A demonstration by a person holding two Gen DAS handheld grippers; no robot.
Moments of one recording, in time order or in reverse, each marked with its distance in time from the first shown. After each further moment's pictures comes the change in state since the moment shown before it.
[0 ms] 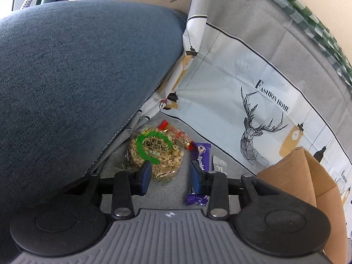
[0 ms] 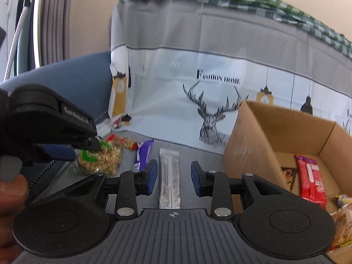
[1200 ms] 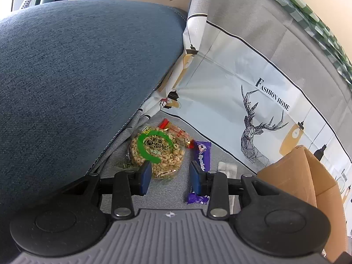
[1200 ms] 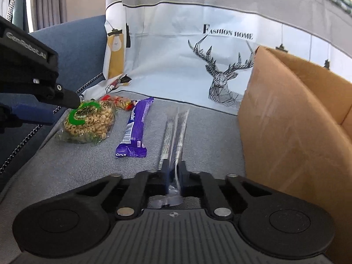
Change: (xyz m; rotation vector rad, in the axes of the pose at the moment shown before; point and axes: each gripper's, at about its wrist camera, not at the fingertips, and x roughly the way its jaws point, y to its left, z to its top) left arm 0.000 -0.001 0.001 -0.001 0.009 0.001; right arm 0.045 -0.008 -0.023 0.012 0.146 0.047
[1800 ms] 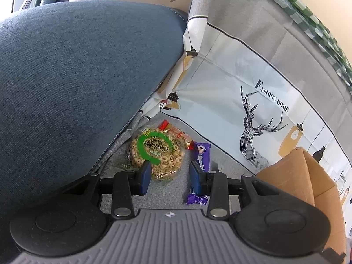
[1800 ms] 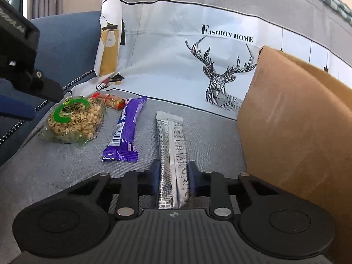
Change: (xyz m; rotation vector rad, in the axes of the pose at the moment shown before) left arm -0.004 0.001 0.002 -0.008 -0.006 -0.006; right arm 0.020 0.003 -0.005 -0.038 -0.037 -0.045
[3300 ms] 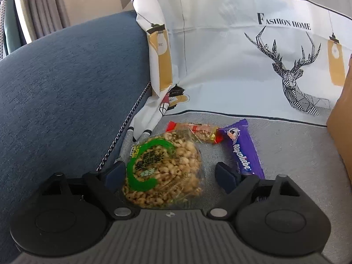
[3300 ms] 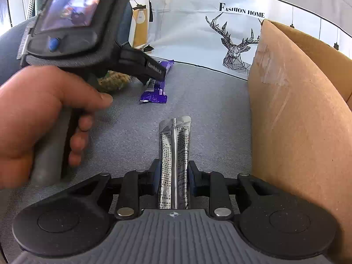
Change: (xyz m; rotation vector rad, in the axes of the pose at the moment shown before) left arm 0.102 -0.046 -0.029 0.523 -0.098 0.320; right arm -0.056 -0.020 -0.037 -0.006 0.154 0.164
